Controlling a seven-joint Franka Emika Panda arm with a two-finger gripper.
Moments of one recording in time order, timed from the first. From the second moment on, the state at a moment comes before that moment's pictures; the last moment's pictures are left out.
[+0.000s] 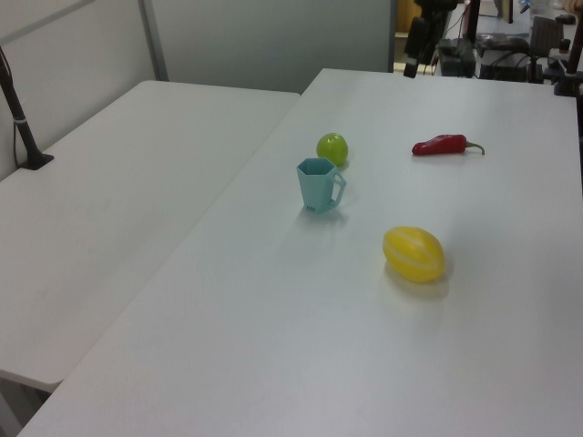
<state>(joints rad) 0.04 0.02 0.02 -1.64 0.07 1.84 0.08</state>
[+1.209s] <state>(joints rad) 0.07 0.30 0.02 -1.64 0.02 2.18 0.19</state>
